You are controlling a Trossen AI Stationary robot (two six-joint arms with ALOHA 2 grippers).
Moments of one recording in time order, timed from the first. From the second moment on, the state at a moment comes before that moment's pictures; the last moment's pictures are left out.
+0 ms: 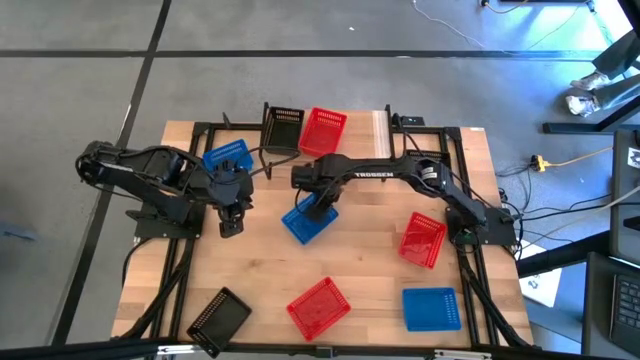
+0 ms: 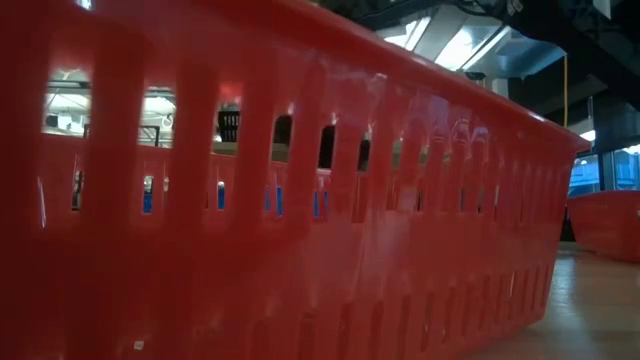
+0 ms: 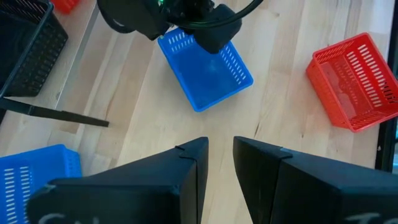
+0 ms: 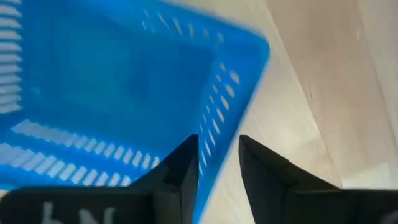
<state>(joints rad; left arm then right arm) -0.26 1.18 1.47 -1.24 -0.27 -0.46 -0.11 2.32 2.02 -1.21 -0.03 0.41</state>
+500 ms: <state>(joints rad) -0.26 1.18 1.47 -1.24 -0.27 -0.47 -0.13 2.29 2.02 -1.25 -0.17 0.31</state>
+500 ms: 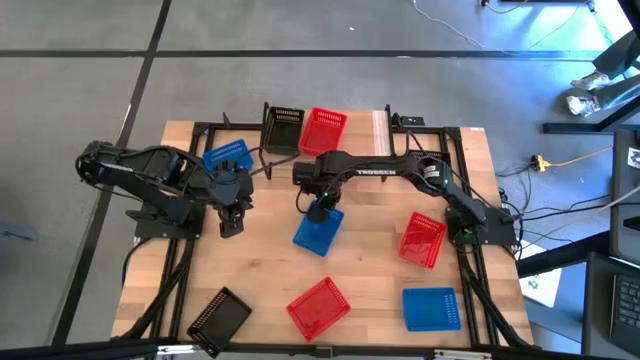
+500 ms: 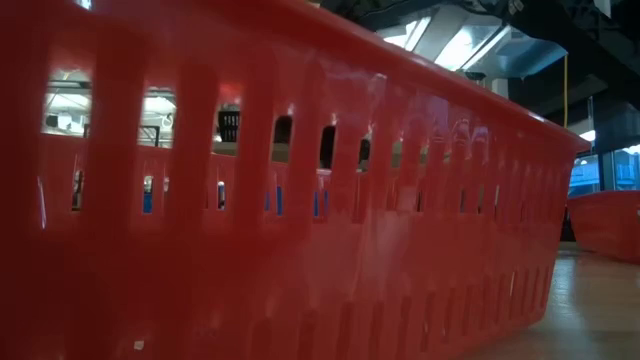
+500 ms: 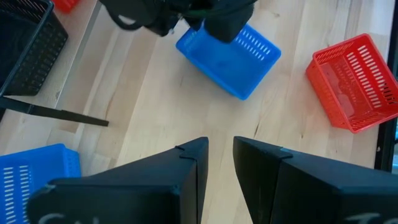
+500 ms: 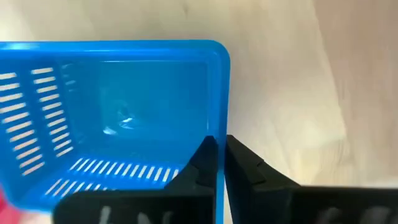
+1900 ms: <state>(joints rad) -0.26 1.18 1.47 -1.19 -0.27 -0.46 -0.34 1.81 2.30 -1.57 0.04 -0.11</state>
